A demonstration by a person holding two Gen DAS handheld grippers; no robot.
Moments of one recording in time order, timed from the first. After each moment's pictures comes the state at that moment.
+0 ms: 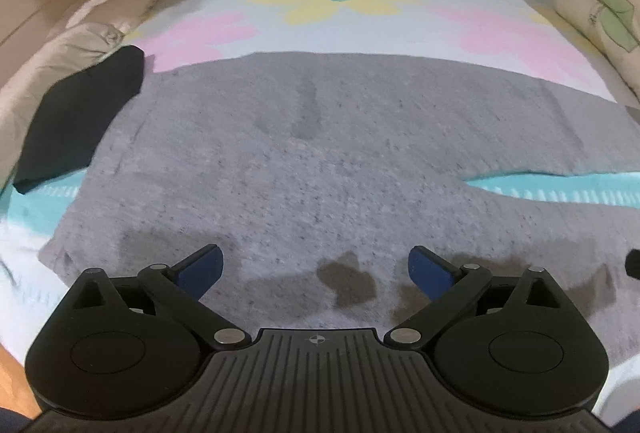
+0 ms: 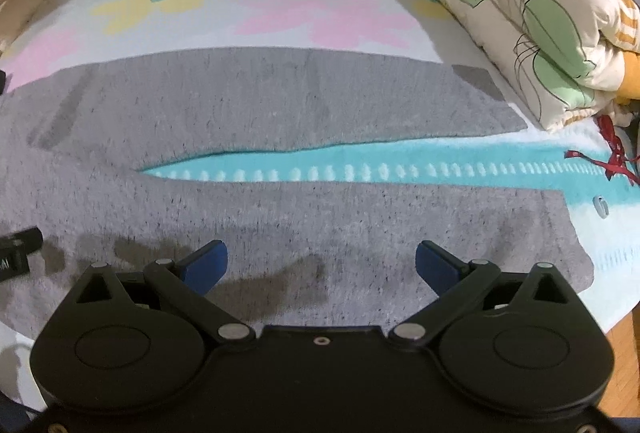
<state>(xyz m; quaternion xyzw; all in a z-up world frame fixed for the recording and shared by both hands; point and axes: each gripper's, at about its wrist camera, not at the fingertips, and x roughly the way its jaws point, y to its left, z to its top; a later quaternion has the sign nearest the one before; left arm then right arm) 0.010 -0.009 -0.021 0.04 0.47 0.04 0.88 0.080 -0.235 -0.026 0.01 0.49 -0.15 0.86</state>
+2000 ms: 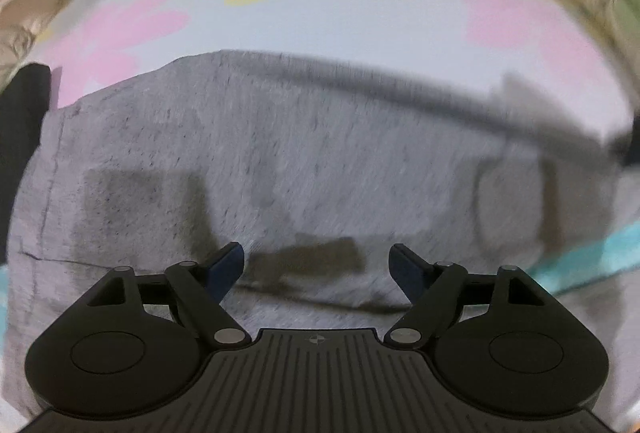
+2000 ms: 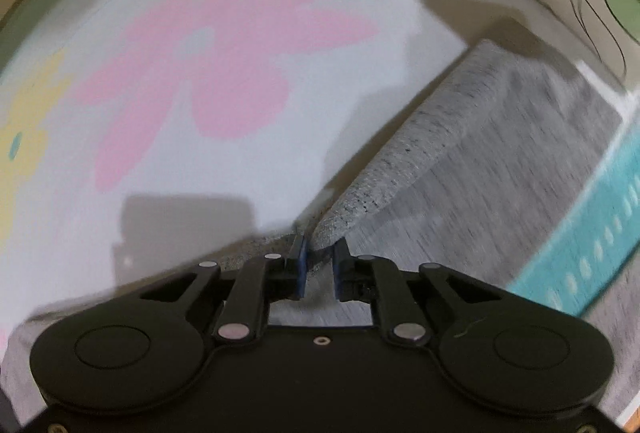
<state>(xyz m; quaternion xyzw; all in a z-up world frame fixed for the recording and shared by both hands) 0.171 0.023 -0.063 0.02 0.55 -0.06 0.83 0.269 -0.392 -0.099 0.27 0.56 -0.25 0.74</state>
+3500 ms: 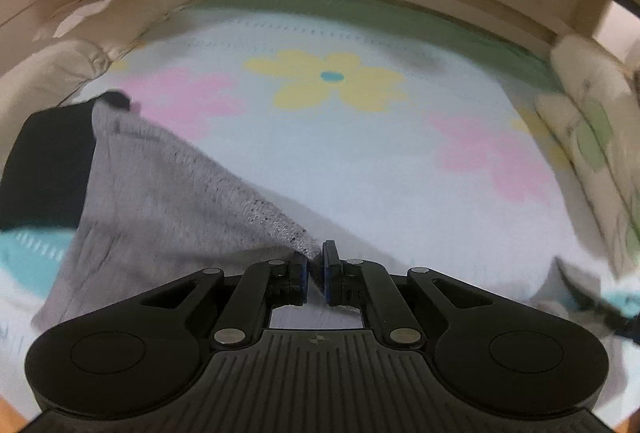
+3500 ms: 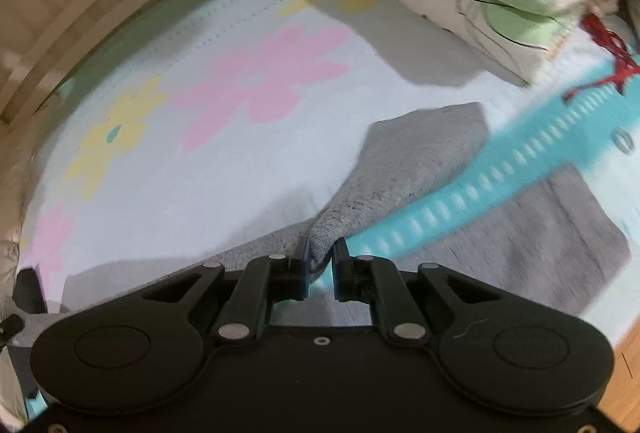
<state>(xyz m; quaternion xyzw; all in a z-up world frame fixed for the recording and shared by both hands) 0.091 0.012 0.043 -0.06 0.44 -0.01 0.90 0.079 -0.333 0.017 0.26 0.46 -0.19 0.83</state>
